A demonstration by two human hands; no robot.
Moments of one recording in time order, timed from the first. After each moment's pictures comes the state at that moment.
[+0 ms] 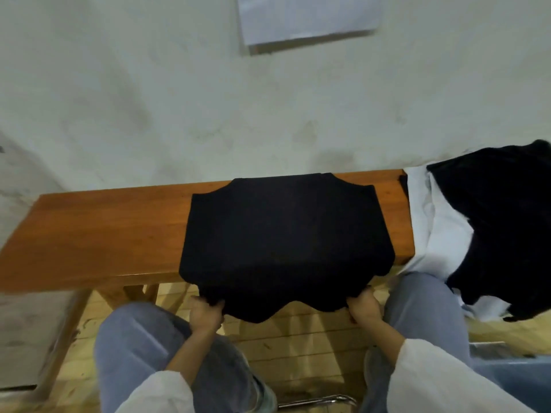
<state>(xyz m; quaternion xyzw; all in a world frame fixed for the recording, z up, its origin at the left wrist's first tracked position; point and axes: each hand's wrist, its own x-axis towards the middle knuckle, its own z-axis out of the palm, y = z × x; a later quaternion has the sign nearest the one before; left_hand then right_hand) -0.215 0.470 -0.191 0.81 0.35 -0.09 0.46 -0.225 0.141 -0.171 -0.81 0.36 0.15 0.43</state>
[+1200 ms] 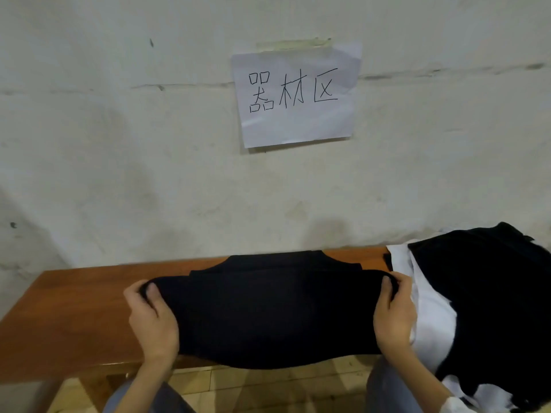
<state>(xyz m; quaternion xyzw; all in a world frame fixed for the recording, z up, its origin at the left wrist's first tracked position) -0.152 0.460 0.023 0.77 0.20 0.34 0.49 -0.170 0.120 0.018 -0.79 0.25 -0.27 0.48</state>
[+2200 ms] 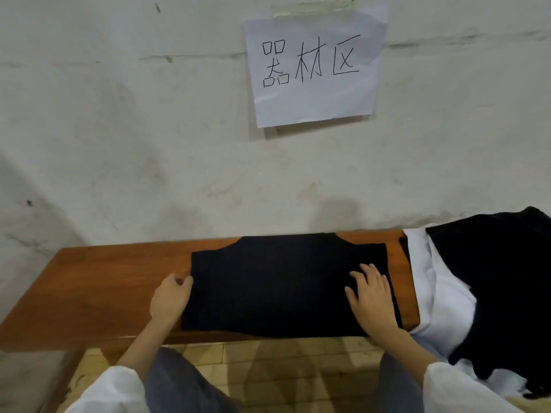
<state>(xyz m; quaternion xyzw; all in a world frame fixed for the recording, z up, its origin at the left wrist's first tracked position) -0.099 0.527 -0.047 0.91 0.23 -0.03 0.33 -0.133 0.121 -0.084 -0.98 0.04 -0.11 0.15</state>
